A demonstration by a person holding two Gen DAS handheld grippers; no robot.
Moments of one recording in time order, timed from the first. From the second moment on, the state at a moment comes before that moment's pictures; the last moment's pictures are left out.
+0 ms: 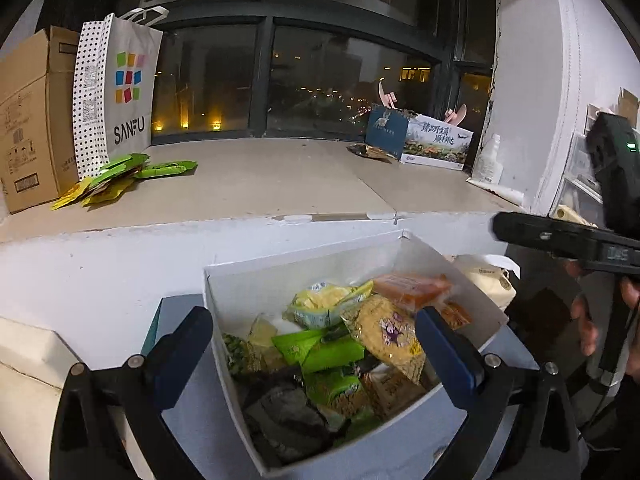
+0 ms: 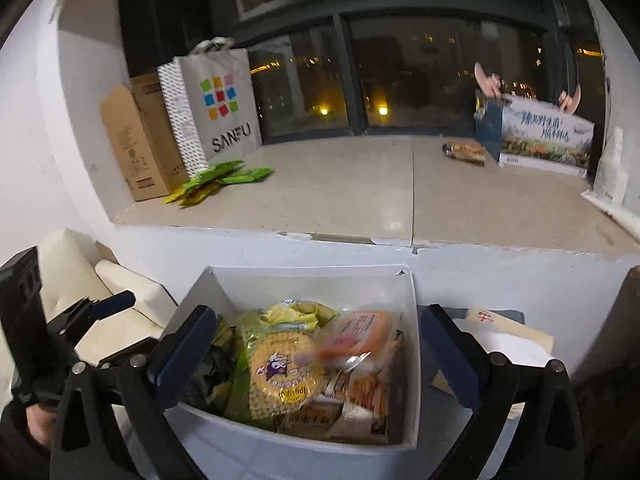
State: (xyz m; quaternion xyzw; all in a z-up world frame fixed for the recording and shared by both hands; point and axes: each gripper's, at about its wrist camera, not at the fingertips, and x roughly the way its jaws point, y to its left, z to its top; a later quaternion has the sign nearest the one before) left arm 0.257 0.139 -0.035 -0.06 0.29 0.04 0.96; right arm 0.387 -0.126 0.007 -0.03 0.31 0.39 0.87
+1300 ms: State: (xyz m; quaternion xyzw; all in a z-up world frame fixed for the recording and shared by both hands) left arm 0.045 0.025 -0.089 -0.05 0.30 -0.07 0.95; right arm 0.252 -0.146 -0.159 -0.10 0.42 0.40 0.81
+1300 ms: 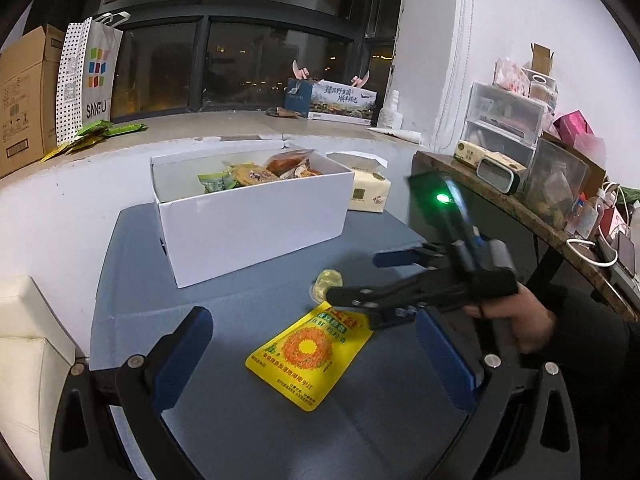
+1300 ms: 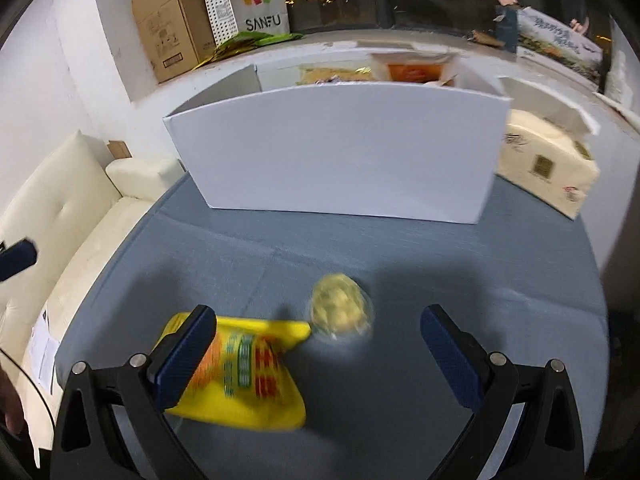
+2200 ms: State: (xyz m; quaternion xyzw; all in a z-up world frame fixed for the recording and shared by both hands) left arm 0.112 0.011 -0.151 0.00 0.42 -0.17 0.89; right arm 0.225 -0.226 -0.101 -0.04 0.37 0.41 0.83
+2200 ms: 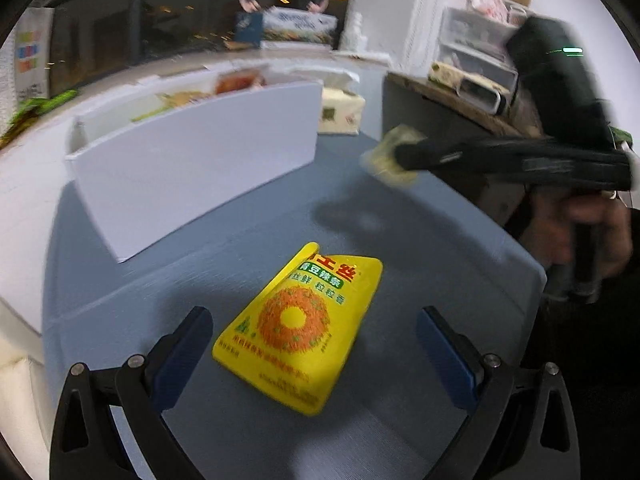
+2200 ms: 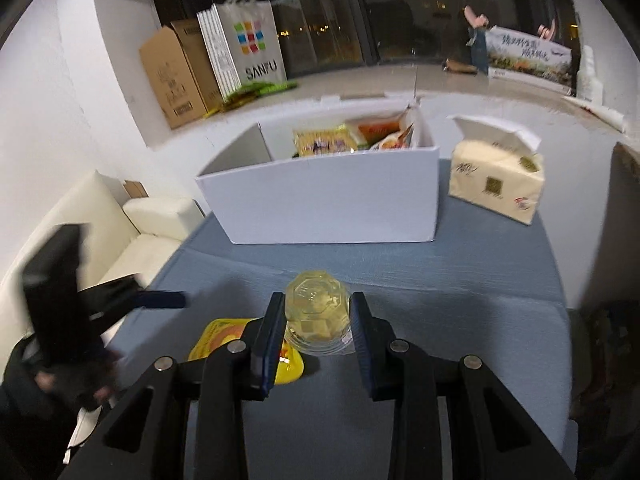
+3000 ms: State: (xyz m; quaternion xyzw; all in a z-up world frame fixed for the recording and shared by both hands) left arm 0.122 0.020 -0.149 0.04 0.40 -0.25 0.88; right arm 0.210 -0.247 -0.100 -0.04 0.37 0.41 0.83
